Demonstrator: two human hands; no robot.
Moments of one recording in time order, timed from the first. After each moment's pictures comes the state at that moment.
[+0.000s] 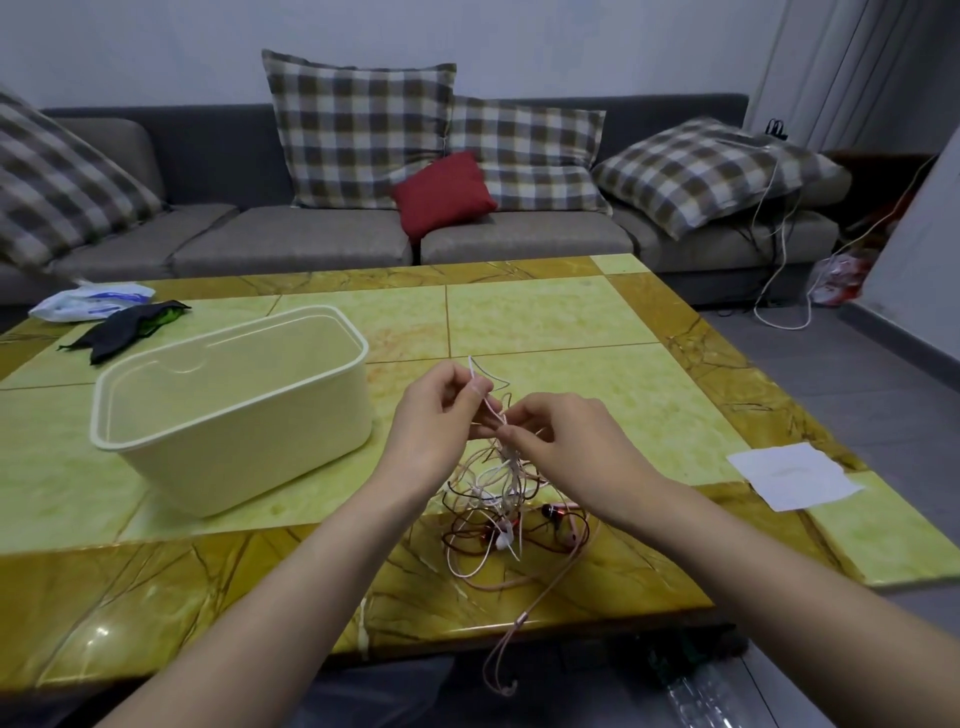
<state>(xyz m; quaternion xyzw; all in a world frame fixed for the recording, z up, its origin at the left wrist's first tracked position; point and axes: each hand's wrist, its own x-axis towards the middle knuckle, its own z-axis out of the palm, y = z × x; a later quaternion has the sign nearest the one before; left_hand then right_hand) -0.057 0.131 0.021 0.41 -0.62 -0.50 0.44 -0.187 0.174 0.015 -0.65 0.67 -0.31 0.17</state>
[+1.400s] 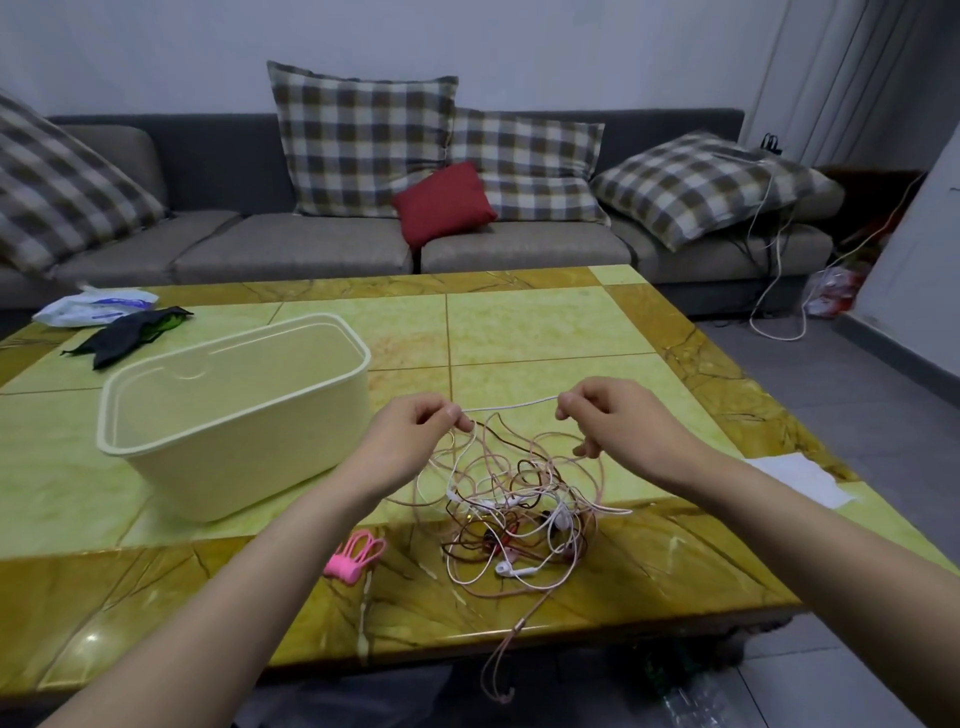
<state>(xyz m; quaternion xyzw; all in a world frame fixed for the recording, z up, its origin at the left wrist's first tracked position) -0.025 0.112 0.016 0.48 -0.73 -0.41 0.28 -0.226 0.176 0.033 -0.61 0.68 -0.35 0.24</state>
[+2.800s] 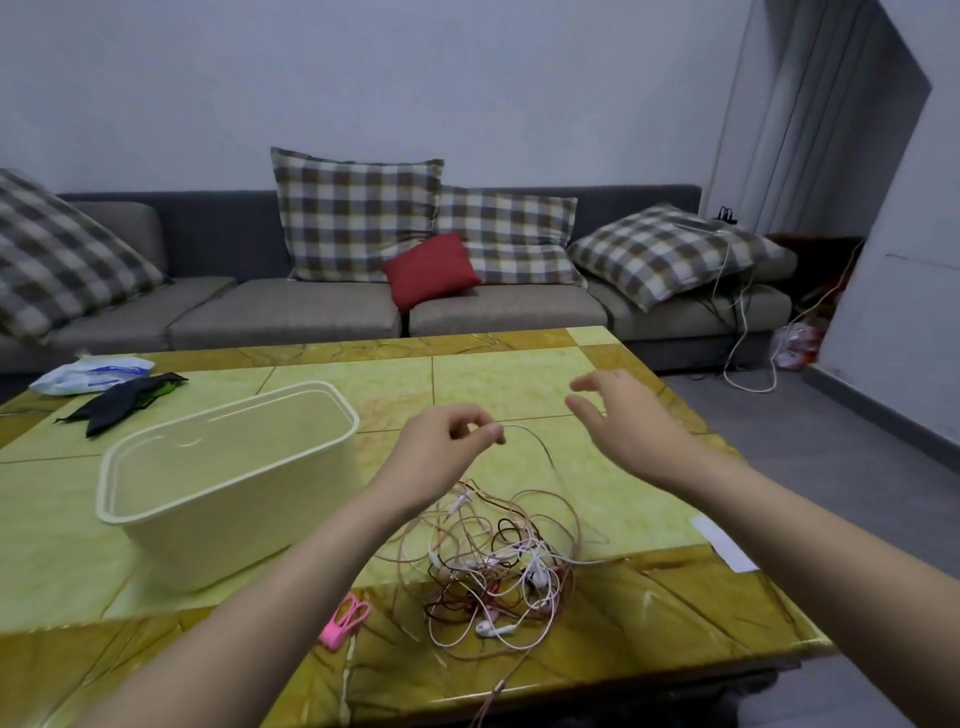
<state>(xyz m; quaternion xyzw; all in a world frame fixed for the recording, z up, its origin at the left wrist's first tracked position) -0.063 0.121 0.064 0.40 -0.79 -0.32 0.33 -0.251 0.171 0.084 -0.61 0.74 -0.28 0.06</state>
